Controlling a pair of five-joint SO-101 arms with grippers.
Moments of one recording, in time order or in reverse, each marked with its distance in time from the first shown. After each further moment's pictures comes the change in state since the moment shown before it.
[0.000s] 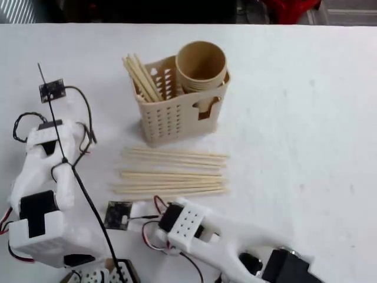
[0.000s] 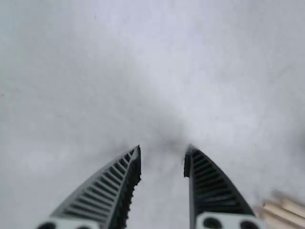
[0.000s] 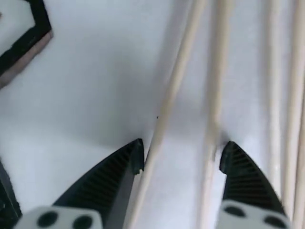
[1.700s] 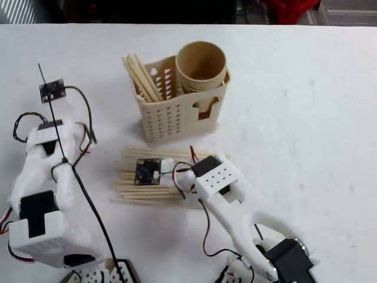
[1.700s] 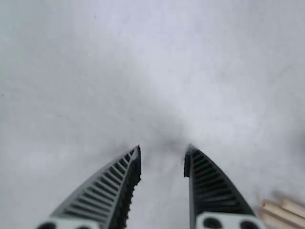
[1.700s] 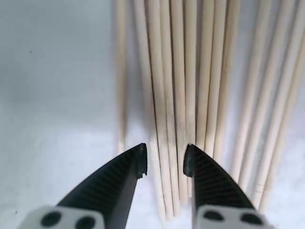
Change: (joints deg) left arm 0.0 0.0 0.0 0.0 0.0; right arm 27.6 1.3 -8.3 3.4 32.4
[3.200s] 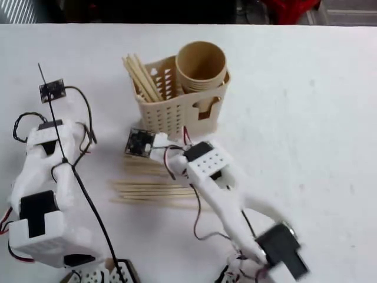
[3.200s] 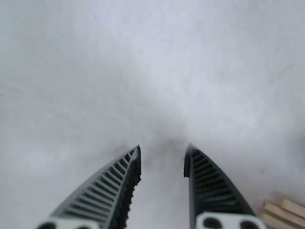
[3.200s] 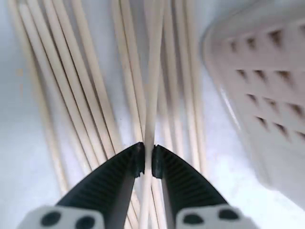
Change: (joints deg) left arm 0.0 0.0 0.0 0.0 0.0; right arm 0.4 5.3 -10.7 -7.0 -10.1
